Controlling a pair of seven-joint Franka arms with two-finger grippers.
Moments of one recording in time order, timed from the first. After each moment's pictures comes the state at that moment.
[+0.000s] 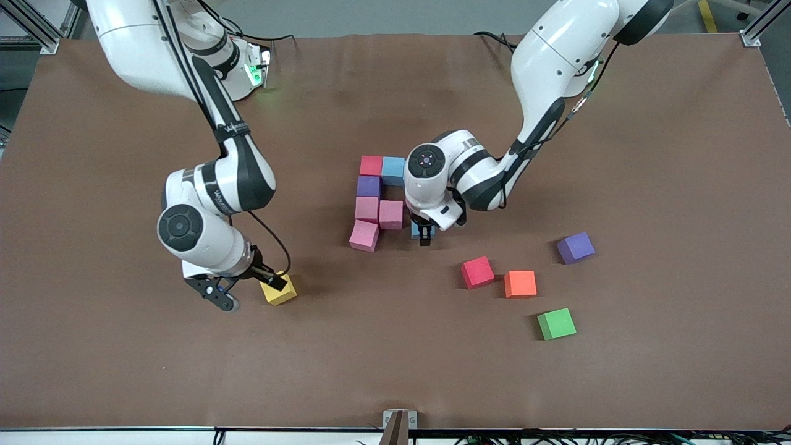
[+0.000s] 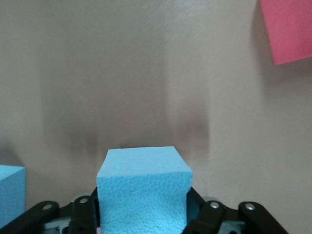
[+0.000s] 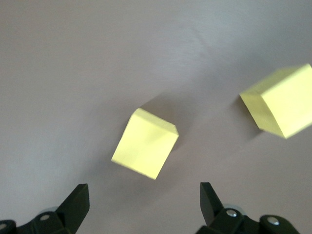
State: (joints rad) left arm -0.46 0.73 -0.35 -1.67 0.37 2.34 -2.56; right arm 0.36 0.58 -0.09 -1.57 0.12 2.14 0.95
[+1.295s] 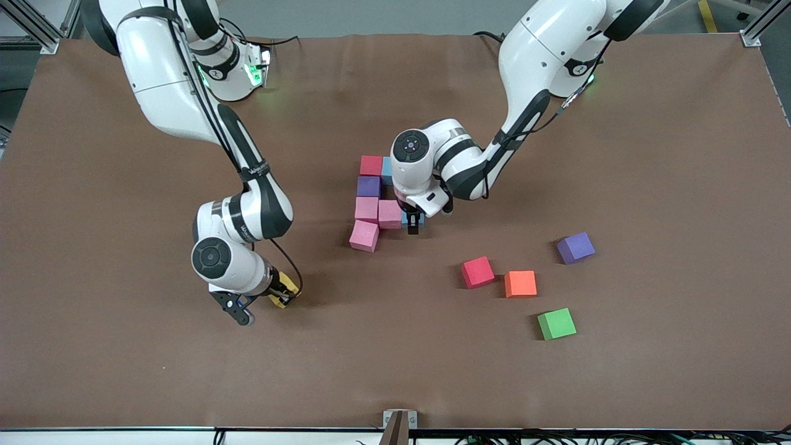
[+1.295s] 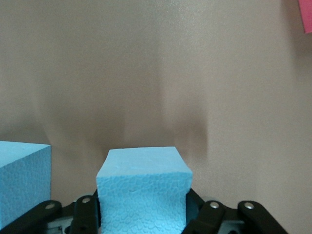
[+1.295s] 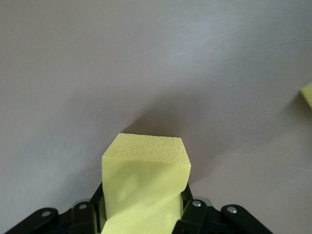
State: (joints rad) left arm -0.51 0.73 -0.35 -1.68 0.37 2.35 -2.60; right arm 0.39 0.78 -0.07 -1.48 0.13 2.24 0.88
